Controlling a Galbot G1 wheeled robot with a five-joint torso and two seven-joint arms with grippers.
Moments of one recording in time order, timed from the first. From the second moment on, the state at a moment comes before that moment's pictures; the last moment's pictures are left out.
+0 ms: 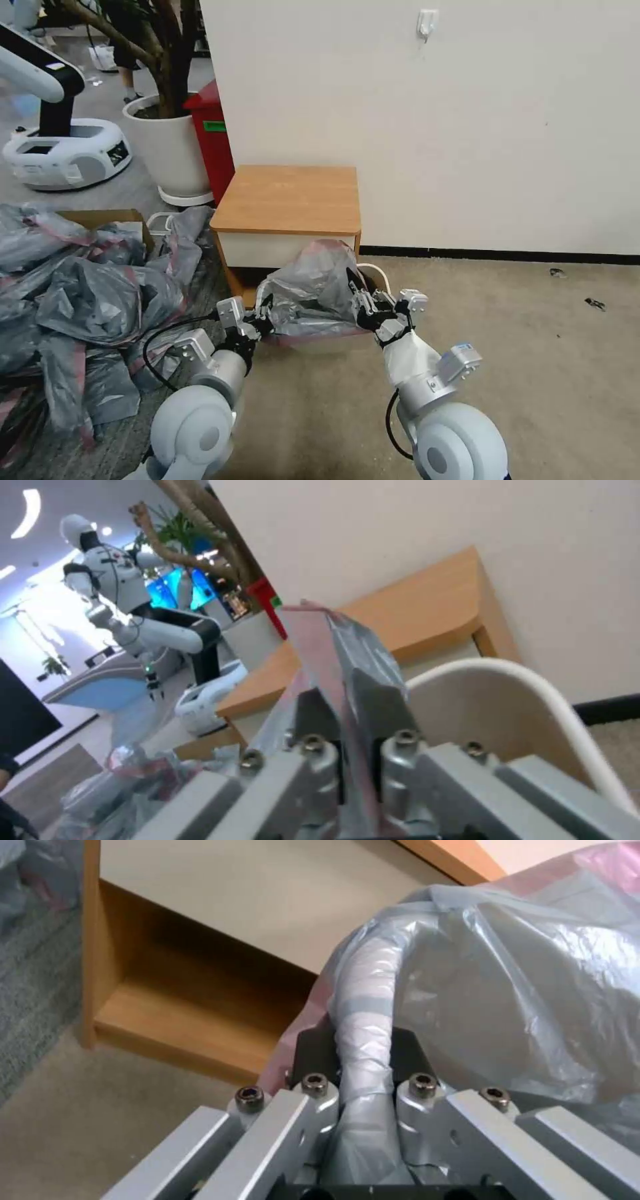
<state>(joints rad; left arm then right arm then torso) 1.43 -1.23 -0.30 -2.25 -0.87 0.37 -0.47 -1.50 1.48 0.24 2.28 0.45 -0.23 0.05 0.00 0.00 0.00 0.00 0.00</state>
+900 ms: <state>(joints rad) 1.50 -1.25 -0.30 -2.29 -0.97 0.39 -0.45 -1.38 1.31 0.40 2.38 0.91 -0.53 0.56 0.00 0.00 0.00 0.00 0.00</state>
